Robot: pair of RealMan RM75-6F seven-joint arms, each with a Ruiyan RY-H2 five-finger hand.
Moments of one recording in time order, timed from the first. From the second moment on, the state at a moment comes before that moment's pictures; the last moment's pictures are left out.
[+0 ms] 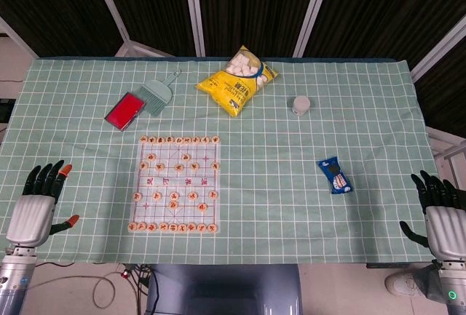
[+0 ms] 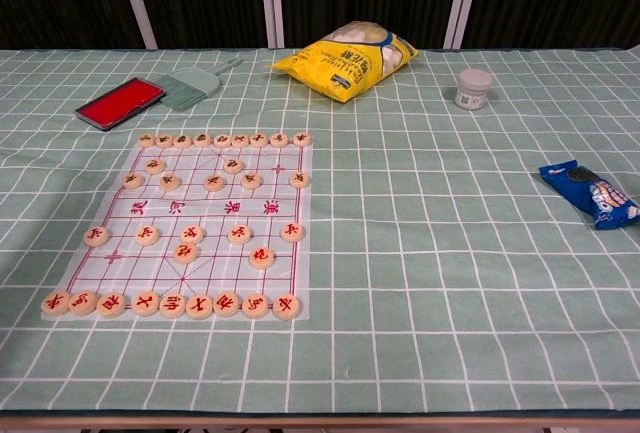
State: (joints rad) left arm -0.13 -1.25 -0.04 -1.63 1.51 1.48 0.25; right arm 0.06 -1.10 0.08 -1.63 -1.44 1.47 -0.08
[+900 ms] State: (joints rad) left arm -0.14 -1.25 -0.04 -1.63 1.51 1.46 0.25; right arm 0.06 -1.10 0.08 -1.64 -1.43 1.46 -0.08
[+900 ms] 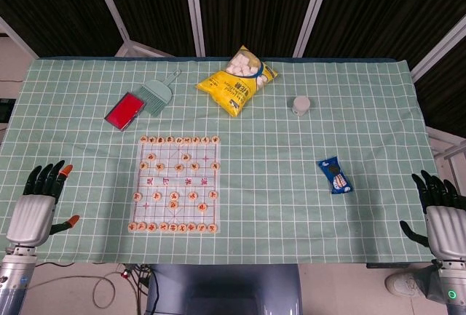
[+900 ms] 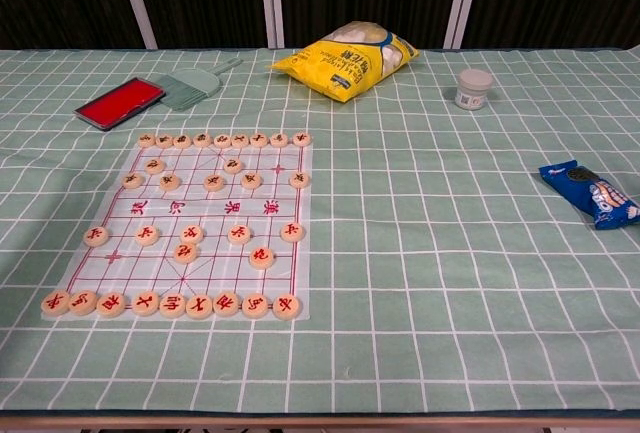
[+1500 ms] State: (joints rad) left arm -0.19 -1.25 -0.04 -1.67 1.57 1.44 0.35; right arm 0.06 -1.09 0.08 -1.64 -1.43 1.46 -0.06
